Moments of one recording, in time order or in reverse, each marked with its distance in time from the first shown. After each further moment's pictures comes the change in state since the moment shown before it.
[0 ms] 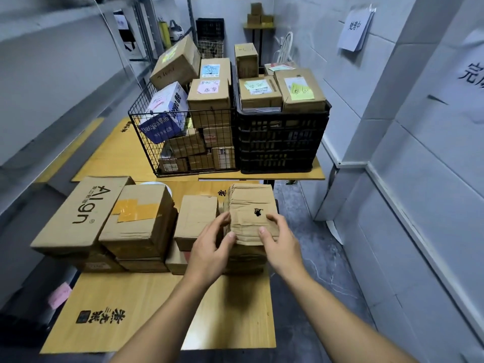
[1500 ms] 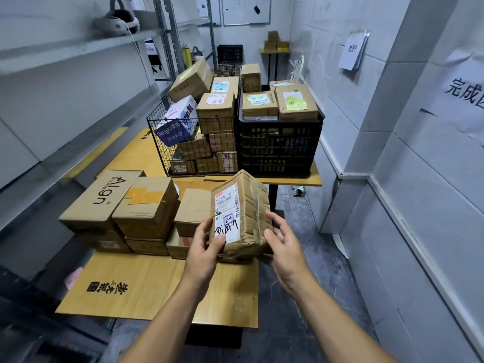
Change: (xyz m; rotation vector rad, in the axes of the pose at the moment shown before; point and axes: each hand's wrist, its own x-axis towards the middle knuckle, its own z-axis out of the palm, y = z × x) left_hand -0.077 0.033 0.026 -0.646 0.115 -0.198; right_hand -0.061 0.015 -0.050 0.765 -0.216 0.029
